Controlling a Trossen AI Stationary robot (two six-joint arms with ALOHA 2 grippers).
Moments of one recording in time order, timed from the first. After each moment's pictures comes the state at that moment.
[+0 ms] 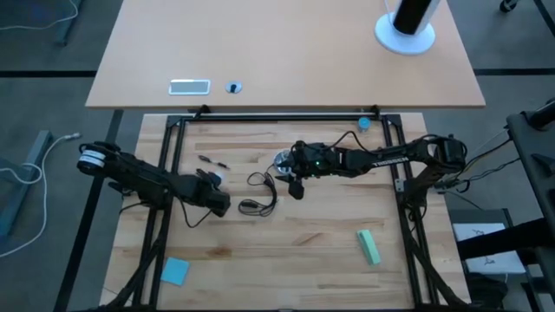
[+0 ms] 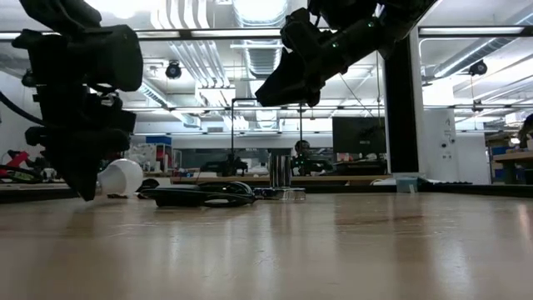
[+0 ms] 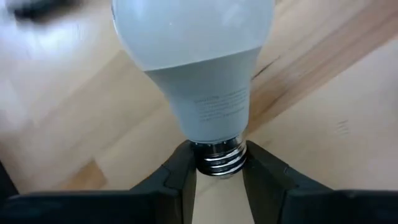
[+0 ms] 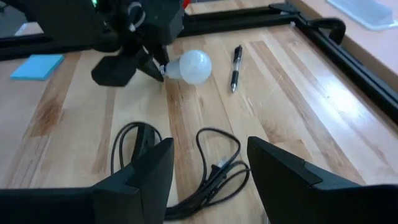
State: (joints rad) left arm -0.19 1.36 0.62 -0.81 -0.37 -1.13; right arm -0.09 1.60 0.98 0.14 0.01 0.05
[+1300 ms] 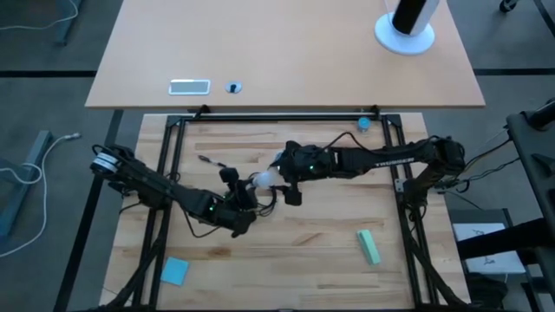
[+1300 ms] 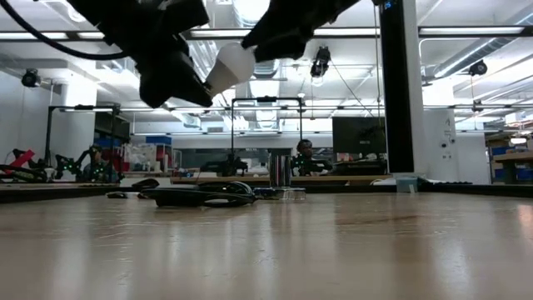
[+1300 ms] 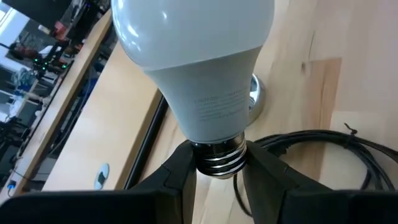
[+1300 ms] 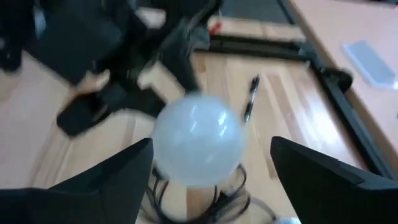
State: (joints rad) left arm -0.37 1.53 0.96 -0.45 -1.04 -0.17; right arm 0.02 1.64 1.29 -0.20 0.08 -0.11
